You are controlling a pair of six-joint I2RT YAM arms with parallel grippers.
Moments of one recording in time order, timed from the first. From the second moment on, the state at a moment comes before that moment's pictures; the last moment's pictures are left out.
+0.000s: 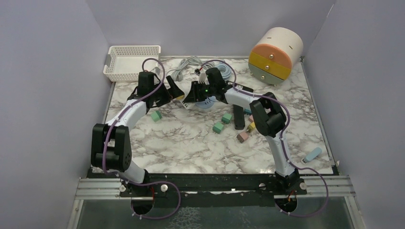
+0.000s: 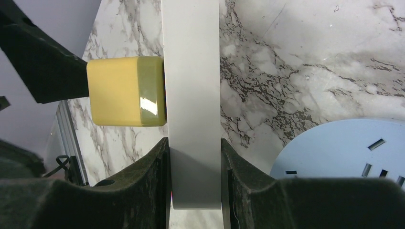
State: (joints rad) left arm -0.11 1.52 1.02 -0.13 0.41 -0.59; right arm 0.60 2.29 1.69 0.06 -0.61 0.45
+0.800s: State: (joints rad) left arm -0.18 1.57 0.99 0.00 0.28 -0.75; right arm 0.57 2.28 1.65 0.12 -0.68 0.47
